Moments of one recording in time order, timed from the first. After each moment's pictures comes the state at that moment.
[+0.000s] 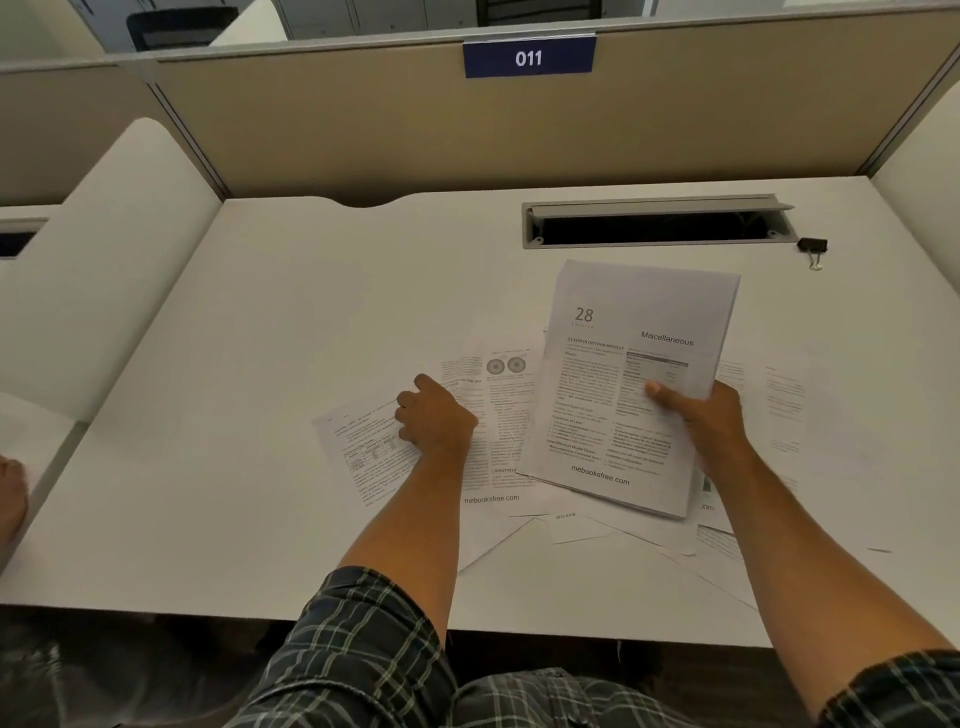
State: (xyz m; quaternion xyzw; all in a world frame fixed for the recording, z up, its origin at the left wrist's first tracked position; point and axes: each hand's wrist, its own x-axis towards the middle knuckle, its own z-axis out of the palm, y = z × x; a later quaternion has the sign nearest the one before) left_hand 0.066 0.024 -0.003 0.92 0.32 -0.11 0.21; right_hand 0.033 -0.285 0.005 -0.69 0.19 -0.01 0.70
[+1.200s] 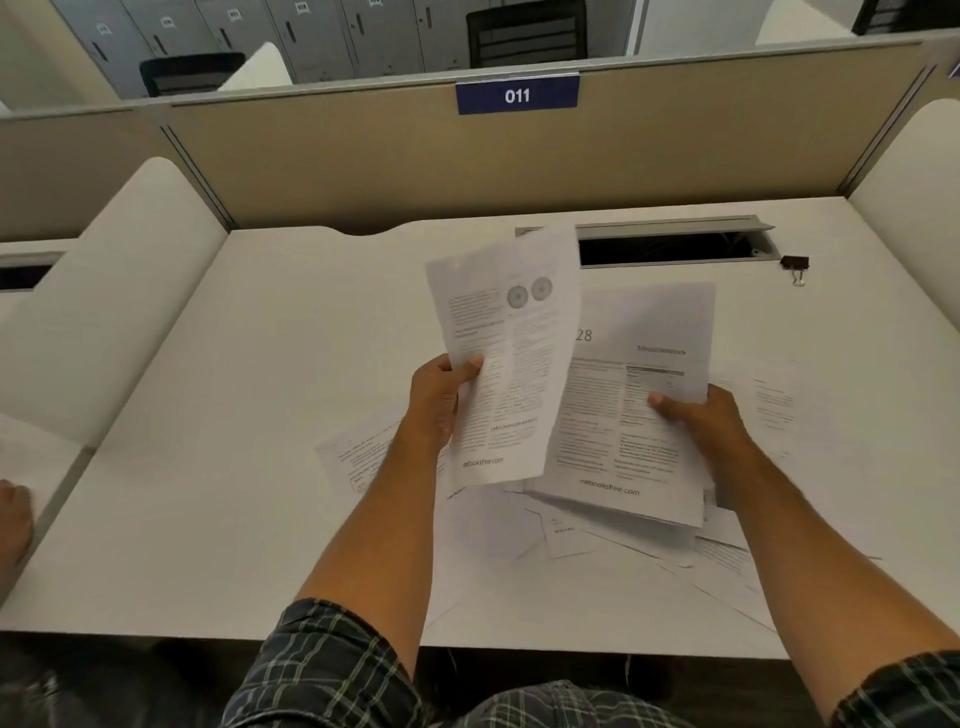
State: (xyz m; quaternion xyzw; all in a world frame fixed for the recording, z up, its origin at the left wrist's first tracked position) left_hand 0.084 0.038 0.041 0.58 0.16 -0.09 0.79; right_hand 0.030 -0.296 0.024 -0.70 0.18 0.05 0.69
